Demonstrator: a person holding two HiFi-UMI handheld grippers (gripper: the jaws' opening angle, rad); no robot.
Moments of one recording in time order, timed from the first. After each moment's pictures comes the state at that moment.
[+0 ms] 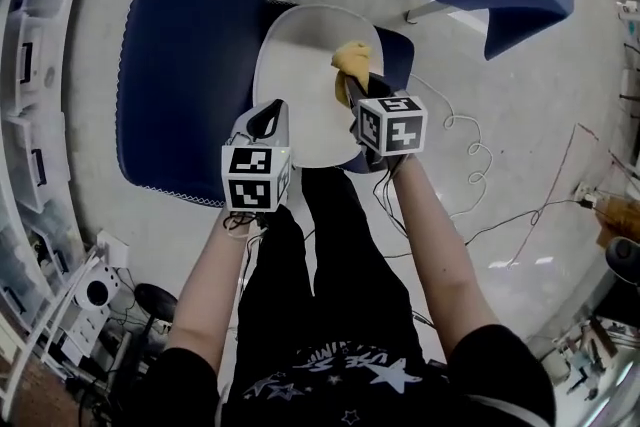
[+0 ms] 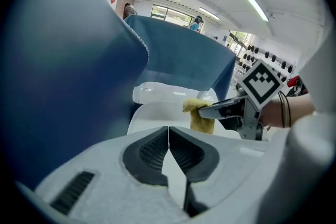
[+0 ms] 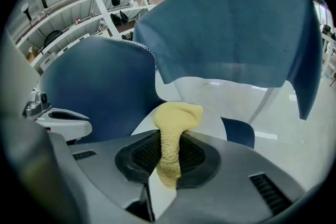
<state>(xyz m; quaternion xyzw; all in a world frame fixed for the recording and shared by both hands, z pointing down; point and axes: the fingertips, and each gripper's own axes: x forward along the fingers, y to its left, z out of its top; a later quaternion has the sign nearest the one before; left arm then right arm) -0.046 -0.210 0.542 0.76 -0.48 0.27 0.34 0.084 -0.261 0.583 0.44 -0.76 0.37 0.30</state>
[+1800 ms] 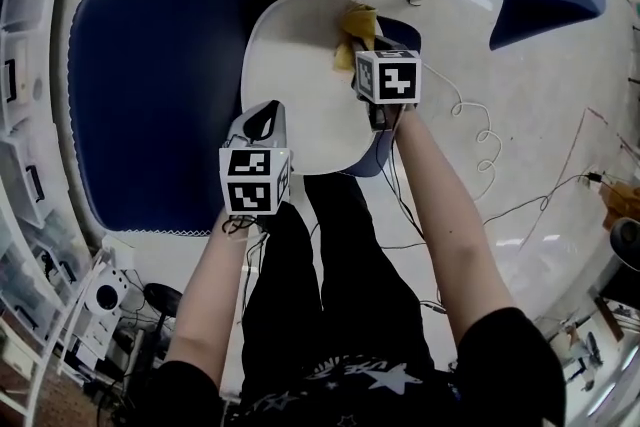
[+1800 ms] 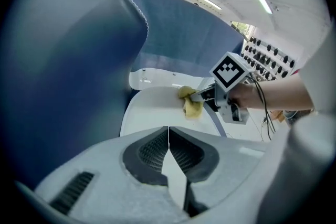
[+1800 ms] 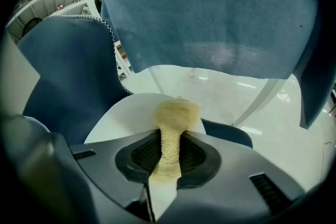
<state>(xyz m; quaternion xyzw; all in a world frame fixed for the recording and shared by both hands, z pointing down) -0.045 -0.218 0.605 0.75 -0.46 0.31 0.36 0.111 -0.330 0.676 0.48 -0.72 0.37 0.35</state>
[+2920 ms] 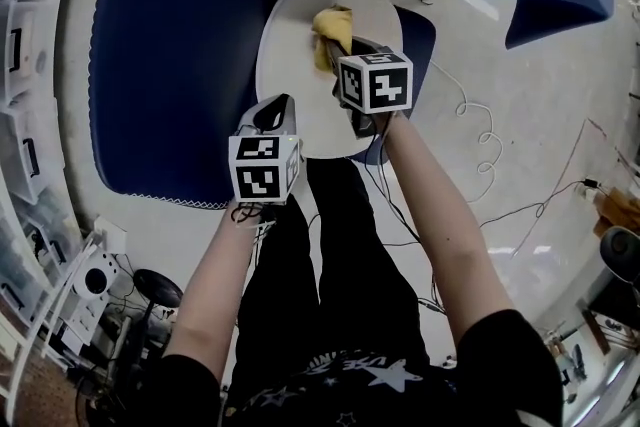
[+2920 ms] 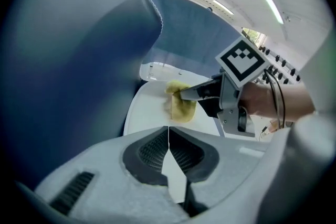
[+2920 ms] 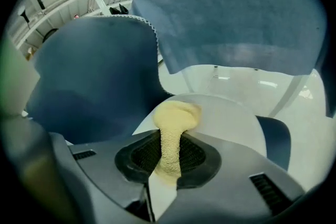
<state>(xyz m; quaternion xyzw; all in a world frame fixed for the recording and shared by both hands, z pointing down) -0.059 -0.185 0.610 0.72 -0.48 0.28 0.41 0.022 -0.290 0.645 0.41 -0.77 0.39 0.30</state>
